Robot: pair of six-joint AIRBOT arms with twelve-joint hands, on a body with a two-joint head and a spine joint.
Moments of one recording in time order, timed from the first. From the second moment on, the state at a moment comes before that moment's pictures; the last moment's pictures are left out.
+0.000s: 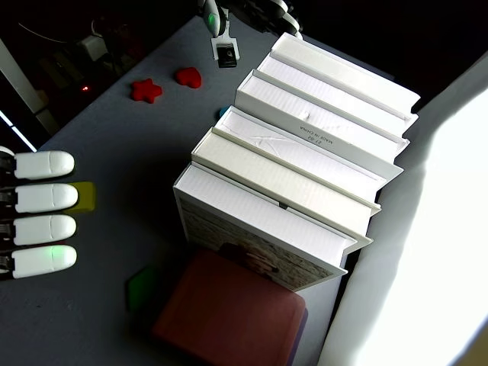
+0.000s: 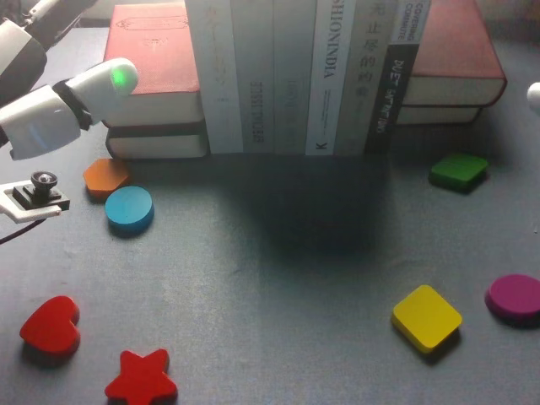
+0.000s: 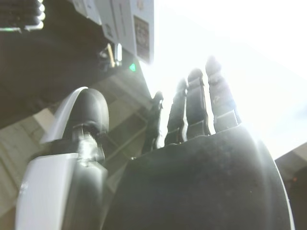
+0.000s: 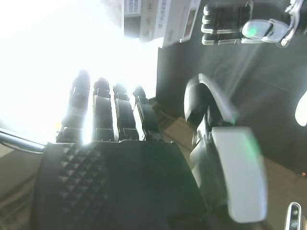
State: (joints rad) left arm 0.98 -1.13 1.40 -0.12 -1.36 0.11; right arm -1.05 -0.76 1.02 0.13 1.22 -0.68
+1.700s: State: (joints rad) left arm 1.03 -1.13 1.40 -0.17 -1.35 0.11; right arm -0.49 -1.01 1.24 -0.16 0.64 -0.74
